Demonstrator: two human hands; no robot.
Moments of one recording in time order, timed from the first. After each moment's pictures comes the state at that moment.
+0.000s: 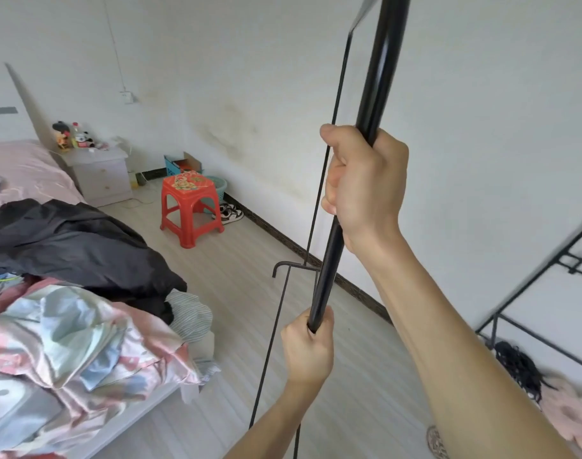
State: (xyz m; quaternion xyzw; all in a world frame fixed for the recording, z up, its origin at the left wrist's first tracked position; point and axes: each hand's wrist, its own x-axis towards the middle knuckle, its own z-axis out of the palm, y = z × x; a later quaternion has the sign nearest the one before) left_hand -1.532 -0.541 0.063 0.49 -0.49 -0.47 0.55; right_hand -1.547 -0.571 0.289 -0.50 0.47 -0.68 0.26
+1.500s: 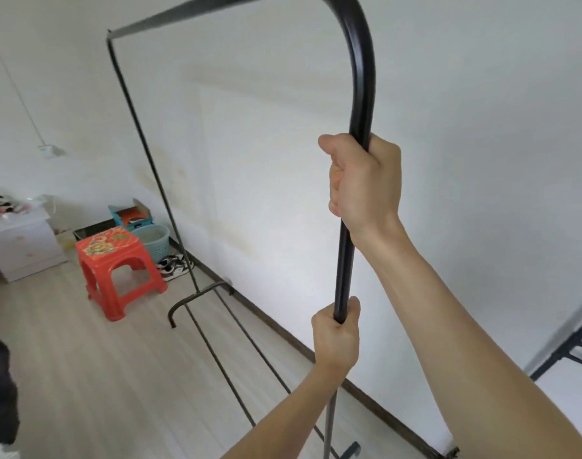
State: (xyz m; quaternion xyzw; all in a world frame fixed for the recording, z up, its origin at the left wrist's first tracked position) left_hand -2.091 -0.883 0.087 0.43 -0.49 -0.56 0.52; right_hand -2.098 -0.885 0.315 -0.50 0.45 -0.69 0.27
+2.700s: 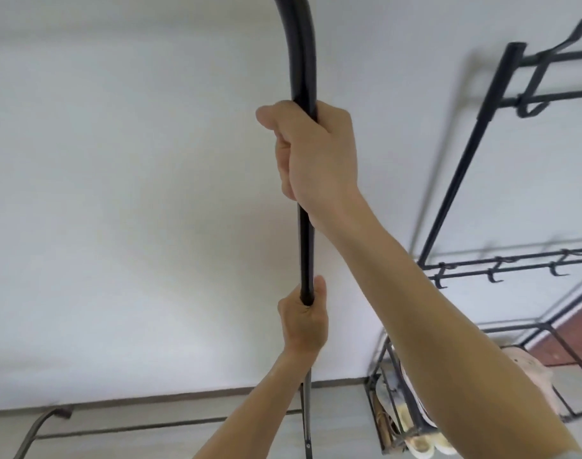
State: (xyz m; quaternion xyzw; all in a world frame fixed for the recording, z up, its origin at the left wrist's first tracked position) left_hand -2.387 -1.024 0.043 0.24 -0.70 -0.57 0.37; right_hand -2.413 -0.999 0.290 -0.30 0.57 -0.76 0.10
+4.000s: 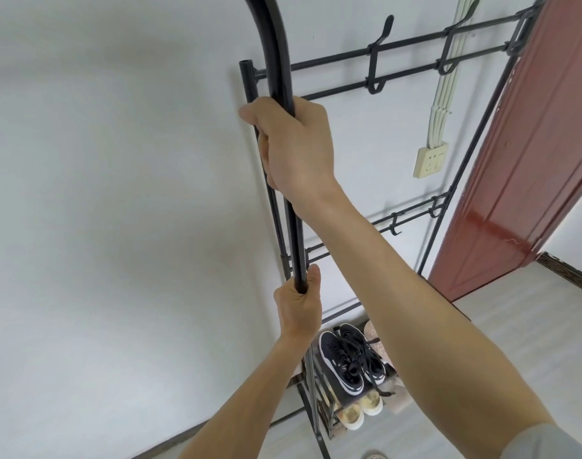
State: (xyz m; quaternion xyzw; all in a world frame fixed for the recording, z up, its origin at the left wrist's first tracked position) left_hand -2.487 -0.816 0.036 0.12 -0.71 -0.64 0.26; right_hand -2.496 -0.786 0.288 -0.21 0.61 -0.76 -0.05
